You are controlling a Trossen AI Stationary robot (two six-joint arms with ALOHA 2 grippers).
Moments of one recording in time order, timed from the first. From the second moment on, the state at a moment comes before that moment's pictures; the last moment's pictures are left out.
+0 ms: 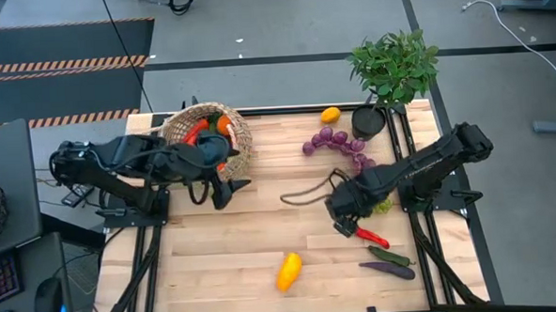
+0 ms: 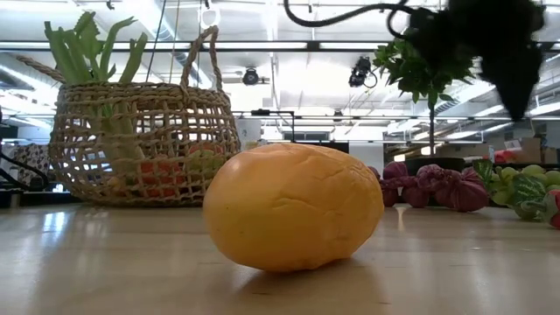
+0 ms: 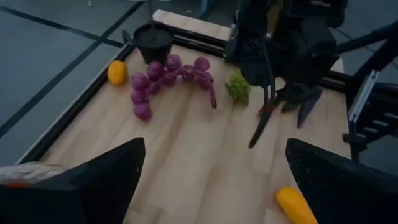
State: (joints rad) left arm -0.23 1.33 1.69 -0.98 -0.44 -0.41; right arm 0.32 1.52 1.18 -1.19 -0.09 1.12
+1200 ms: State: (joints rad) left arm -0.36 1.43 1.69 -0.90 -0.44 -0.69; right arm 0.54 1.52 0.75 -0.69 -0.06 1.28
